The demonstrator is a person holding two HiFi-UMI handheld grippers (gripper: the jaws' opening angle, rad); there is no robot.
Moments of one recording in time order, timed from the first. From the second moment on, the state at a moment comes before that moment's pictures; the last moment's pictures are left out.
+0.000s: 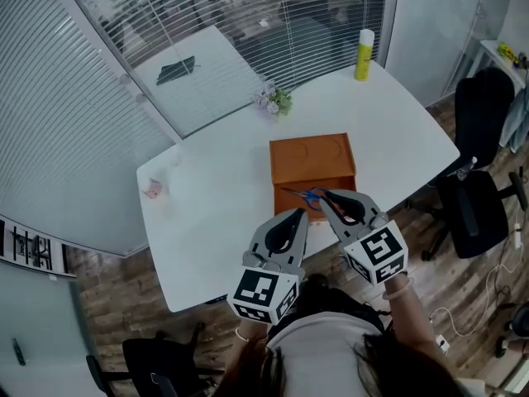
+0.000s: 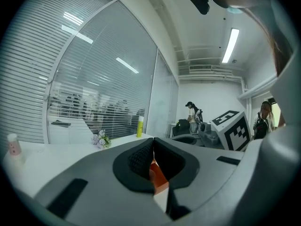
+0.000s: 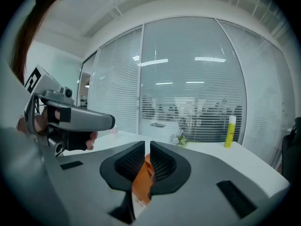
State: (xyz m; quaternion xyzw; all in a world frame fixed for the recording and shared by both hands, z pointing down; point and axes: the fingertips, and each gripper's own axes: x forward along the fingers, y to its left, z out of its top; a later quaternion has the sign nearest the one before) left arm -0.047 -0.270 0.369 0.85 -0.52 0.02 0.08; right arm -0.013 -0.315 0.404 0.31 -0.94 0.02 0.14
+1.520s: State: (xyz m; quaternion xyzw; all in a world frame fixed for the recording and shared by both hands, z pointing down) left arm -0.072 -0.338 0.407 0.81 -0.57 -0.01 0.11; right arm -0.044 -0.377 0.559 0.16 -0.91 0.05 0.39
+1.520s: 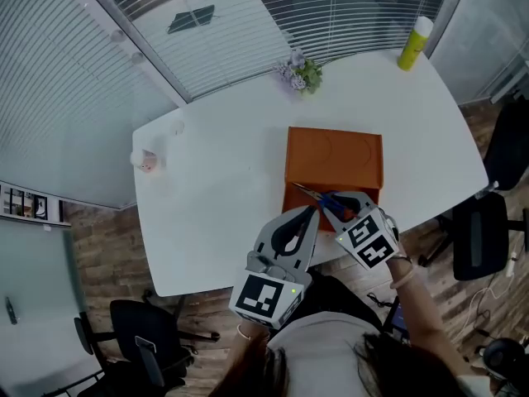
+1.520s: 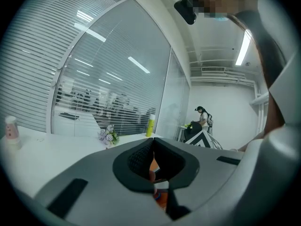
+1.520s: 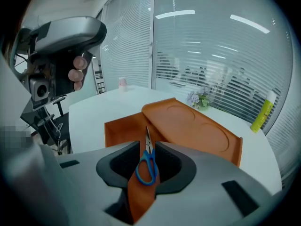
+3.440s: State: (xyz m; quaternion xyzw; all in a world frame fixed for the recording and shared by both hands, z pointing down) left arm -0.096 -0.324 0.410 0.80 -0.59 -0.02 0.11; right arm -0.039 -0.379 0.622 0.13 -0.84 0.02 0.52
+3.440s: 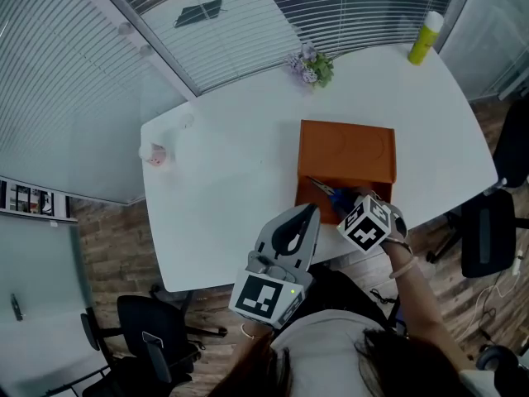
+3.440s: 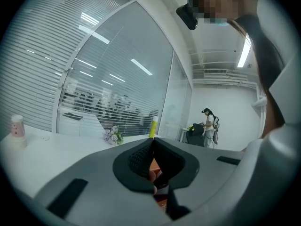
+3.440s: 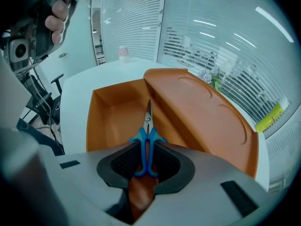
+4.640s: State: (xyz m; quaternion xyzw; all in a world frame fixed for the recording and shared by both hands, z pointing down) left arm -0.090 -0.267 0.376 0.82 -0.57 -0.01 0.07; right arm -0.031 -0.343 0.558 0.20 -0.87 0.02 0.45
